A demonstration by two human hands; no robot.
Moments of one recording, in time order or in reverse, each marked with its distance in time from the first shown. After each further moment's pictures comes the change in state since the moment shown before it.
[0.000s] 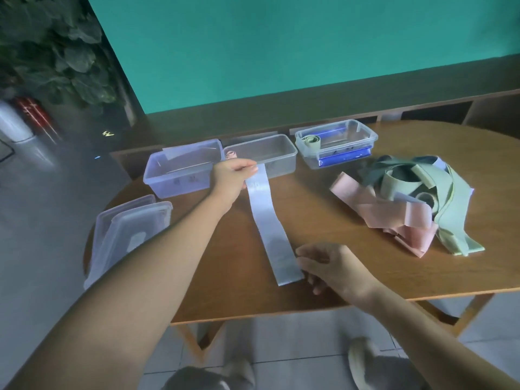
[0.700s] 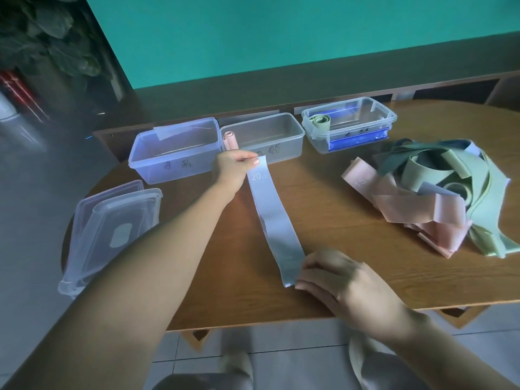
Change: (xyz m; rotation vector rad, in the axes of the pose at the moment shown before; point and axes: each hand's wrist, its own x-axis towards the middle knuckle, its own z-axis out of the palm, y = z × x) left_hand 0.046 -0.061 0.018 0.066 0.017 -0.024; right_hand 0.005 0.039 0.006 -0.752 0.146 -0.908
